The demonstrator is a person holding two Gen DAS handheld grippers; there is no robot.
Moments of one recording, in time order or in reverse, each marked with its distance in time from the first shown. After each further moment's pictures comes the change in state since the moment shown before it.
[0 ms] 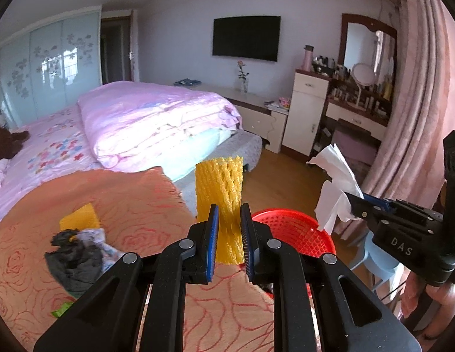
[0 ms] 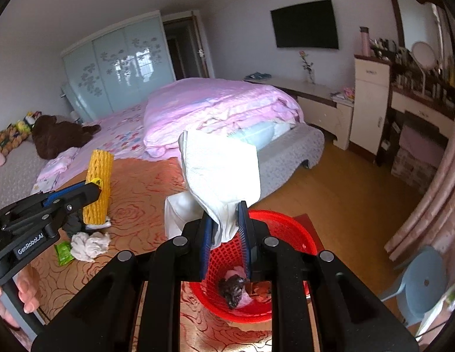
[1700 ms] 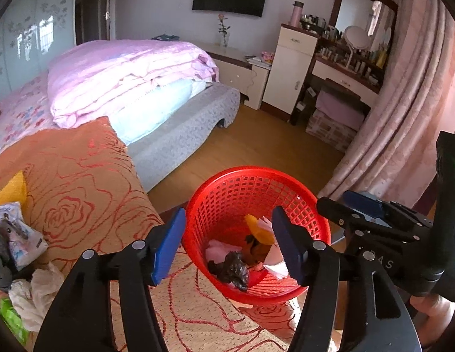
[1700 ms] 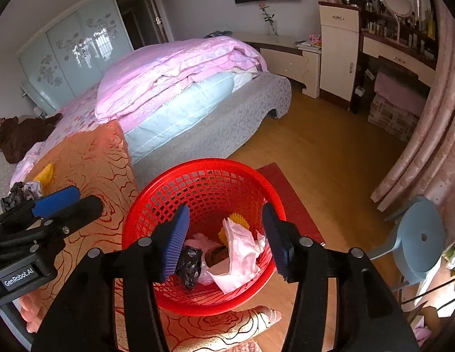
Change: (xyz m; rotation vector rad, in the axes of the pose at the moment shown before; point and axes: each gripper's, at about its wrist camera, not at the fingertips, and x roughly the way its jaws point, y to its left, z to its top) left arm 0.092 -0.030 -0.029 -0.011 0.212 -0.103; right arm 0.066 -0.054 -0.042 0.113 0.191 -0.135
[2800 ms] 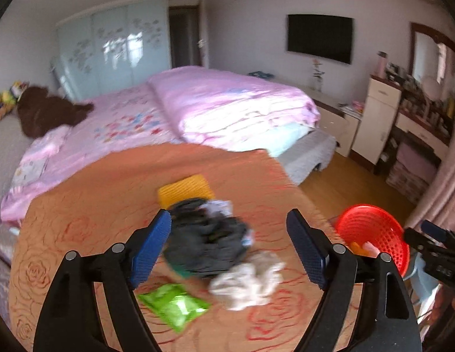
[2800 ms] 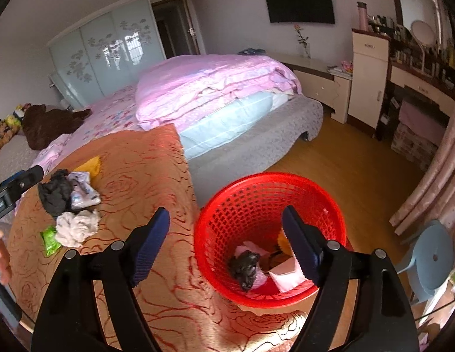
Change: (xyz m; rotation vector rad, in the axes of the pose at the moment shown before) left arm -0.138 0.140 -0.028 -0.206 -0.182 0.408; right arm -0.037 0.083 -0.008 -0.103 -0.090 0.117
